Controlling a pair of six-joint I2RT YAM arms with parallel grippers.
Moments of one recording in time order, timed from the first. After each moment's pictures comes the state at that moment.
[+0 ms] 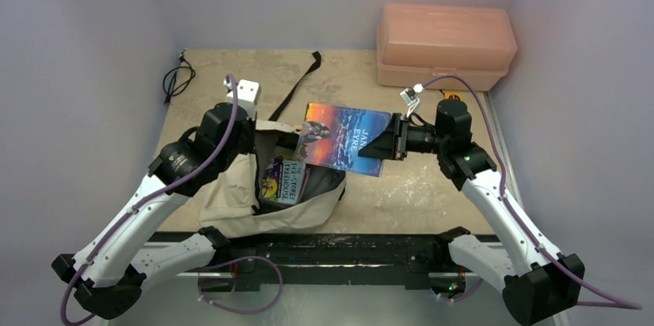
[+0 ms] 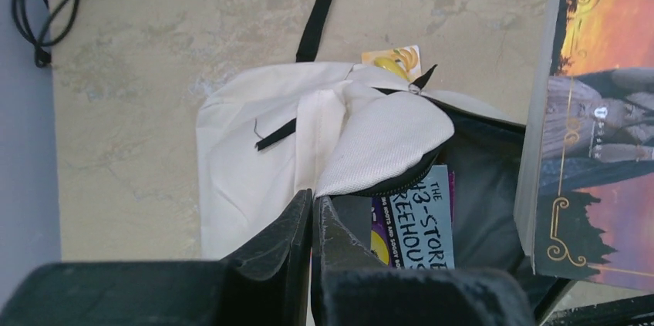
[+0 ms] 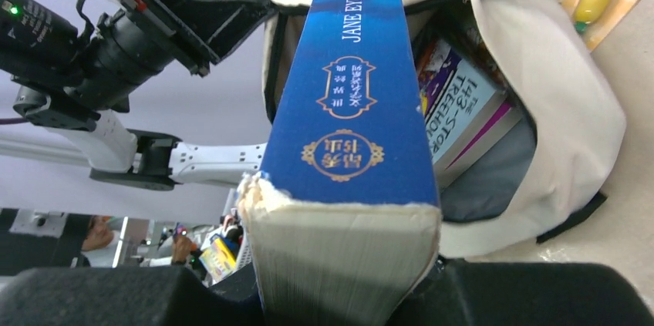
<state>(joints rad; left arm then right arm) -0.68 0.94 1.19 -0.86 -0.45 -0.22 0.33 0.96 0.85 -0.22 -0.93 0.81</state>
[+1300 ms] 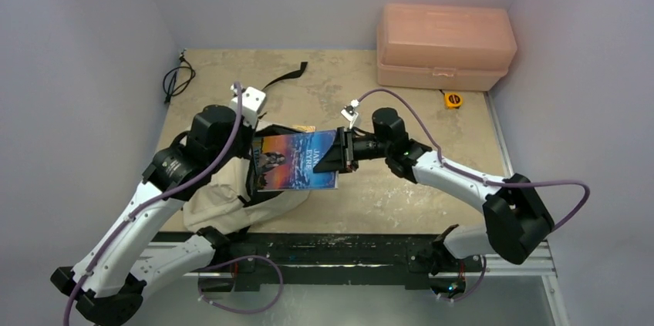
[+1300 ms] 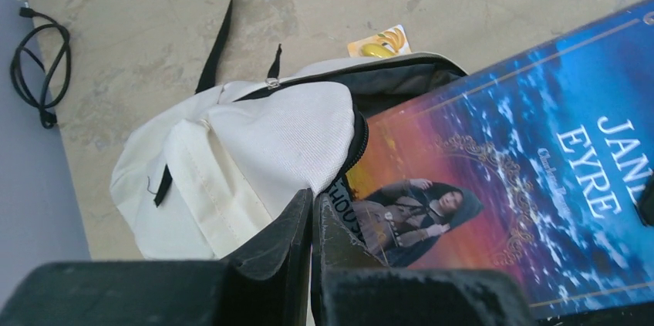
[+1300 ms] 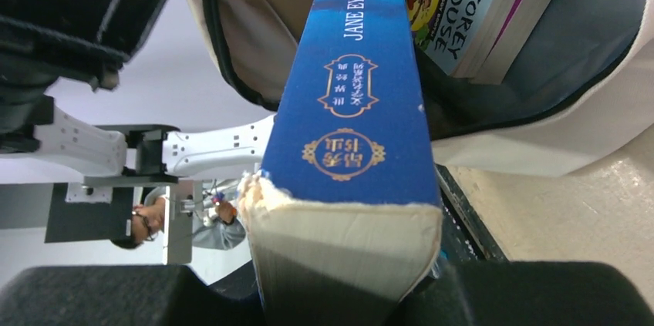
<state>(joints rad) -0.61 0.93 1.21 -0.85 -0.29 0.01 0.67 1.35 0.80 0.21 -0.84 1.04</state>
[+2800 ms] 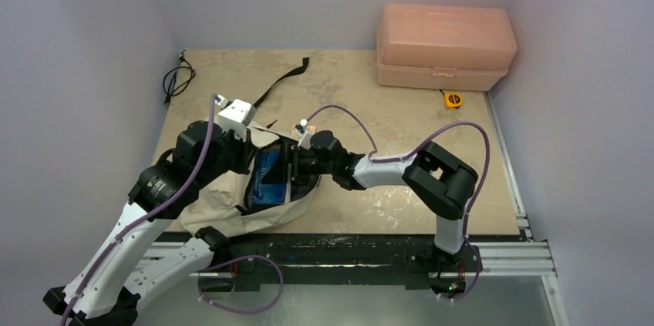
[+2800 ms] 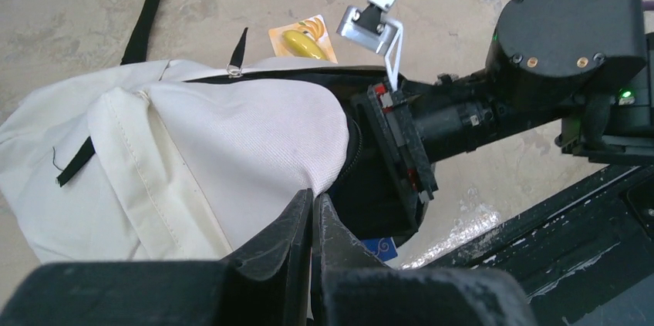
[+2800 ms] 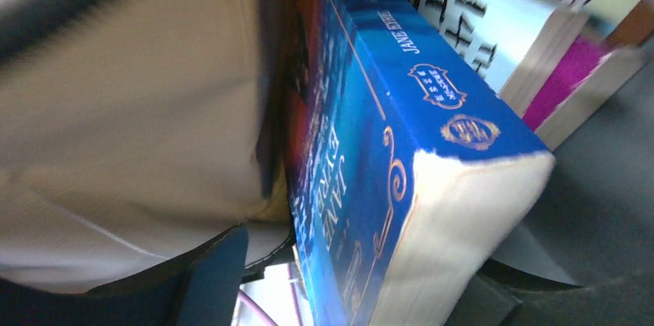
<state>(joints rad) -0.61 0.77 1.10 -0.86 -0.10 -0.17 0.99 1.89 0.98 0.56 -0.43 1.09</state>
